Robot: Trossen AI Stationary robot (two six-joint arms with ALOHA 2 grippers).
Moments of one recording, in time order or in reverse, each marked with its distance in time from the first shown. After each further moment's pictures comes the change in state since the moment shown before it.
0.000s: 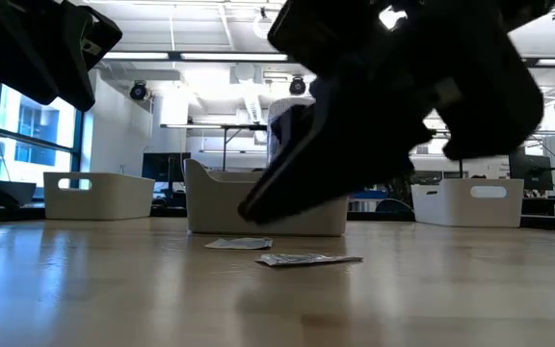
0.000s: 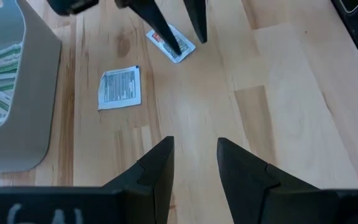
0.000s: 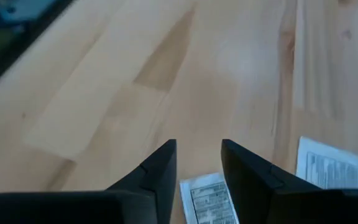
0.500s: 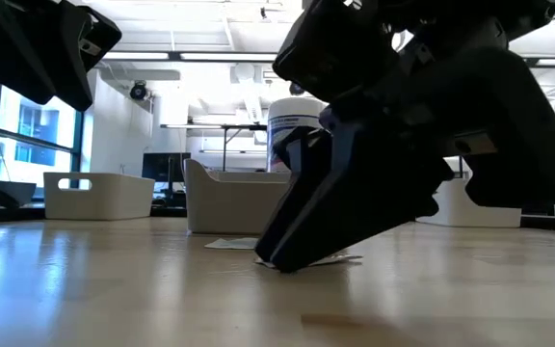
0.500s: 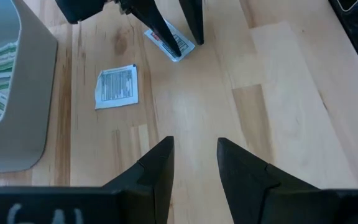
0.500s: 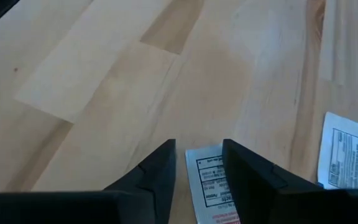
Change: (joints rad) left arm 0.000 0.000 0.000 0.001 0.010 0.000; right arm -0.003 0.044 0.004 -0.054 -0.026 -0.046
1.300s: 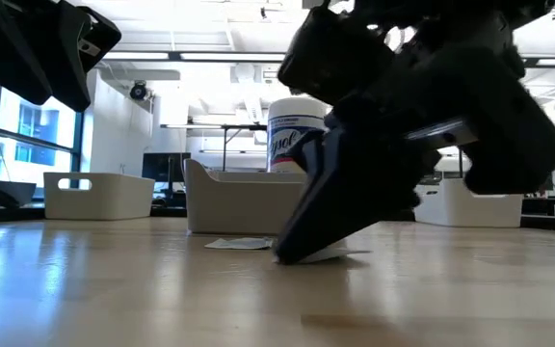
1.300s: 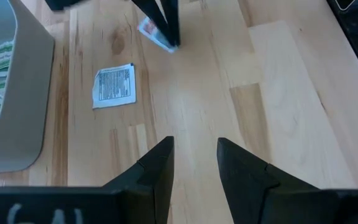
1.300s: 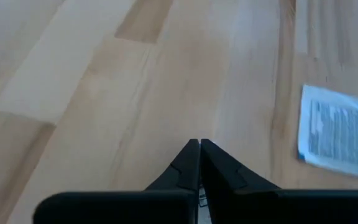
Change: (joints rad) left arm 0.000 0.000 0.000 0.000 0.009 0.000; right arm 0.004 -0.039 -0.004 -0.095 0.060 0.099
